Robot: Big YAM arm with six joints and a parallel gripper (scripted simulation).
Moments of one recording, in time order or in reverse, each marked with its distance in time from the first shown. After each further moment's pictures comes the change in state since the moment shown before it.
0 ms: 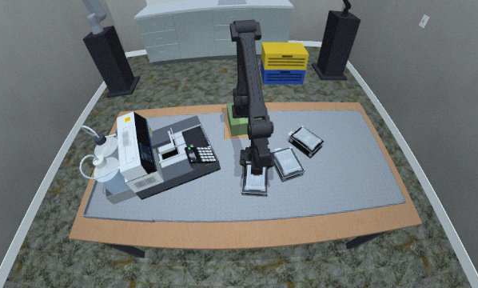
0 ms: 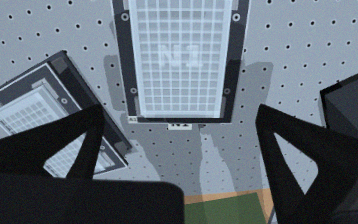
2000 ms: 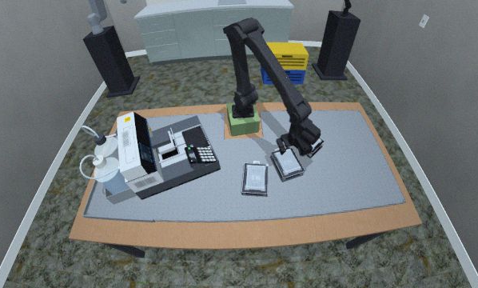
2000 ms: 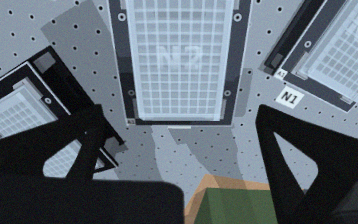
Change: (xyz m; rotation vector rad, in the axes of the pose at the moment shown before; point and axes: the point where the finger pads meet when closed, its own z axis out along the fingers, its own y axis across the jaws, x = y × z) arm 0.099 0.156 0.000 0.003 0.011 -0.399
